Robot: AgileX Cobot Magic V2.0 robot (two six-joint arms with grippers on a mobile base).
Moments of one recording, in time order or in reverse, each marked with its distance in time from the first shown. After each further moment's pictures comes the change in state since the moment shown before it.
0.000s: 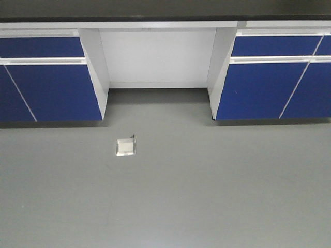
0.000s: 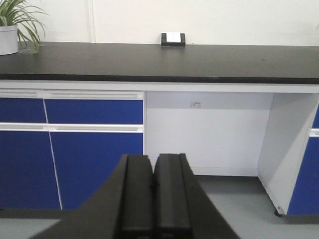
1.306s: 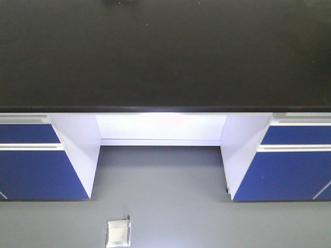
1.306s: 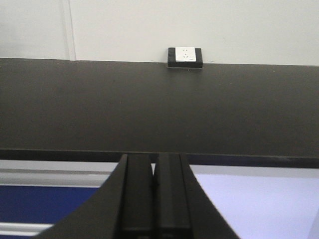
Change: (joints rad) left arm 0.000 0.000 0.000 0.000 0.000 0.000; right arm 0.000 0.000 0.000 0.000 0.000 0.000
